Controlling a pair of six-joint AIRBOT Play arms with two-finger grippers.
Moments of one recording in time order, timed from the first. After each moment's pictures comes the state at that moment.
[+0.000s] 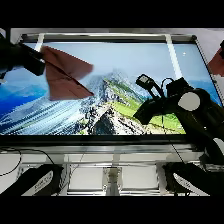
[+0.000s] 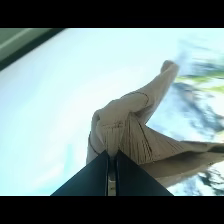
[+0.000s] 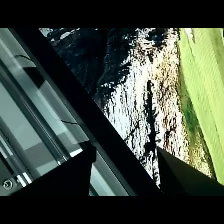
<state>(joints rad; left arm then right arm) -0.11 -1.00 1.52 1.34 -1.11 -0.92 0.41 -0.95 1.07 -1.17 1.25 1.06</state>
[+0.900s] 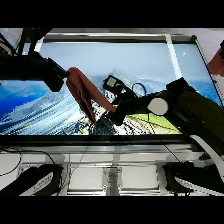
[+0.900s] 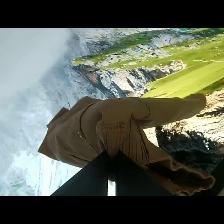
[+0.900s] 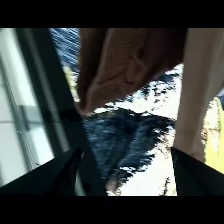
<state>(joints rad) -0.23 -1.03 1.56 1.23 -1.33 -0.93 0.70 -1.15 1.14 -1.21 0.89 1.00</state>
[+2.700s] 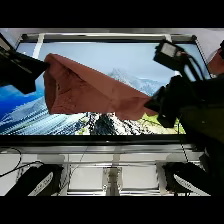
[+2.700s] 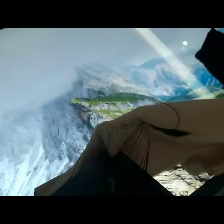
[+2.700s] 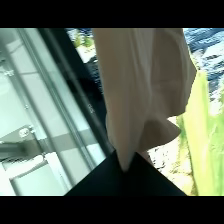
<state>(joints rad) -0.23 -0.80 1.63 1.24 -1.34 -1.35 0.50 -0.93 1.64 -1.19 1.68 1.15</state>
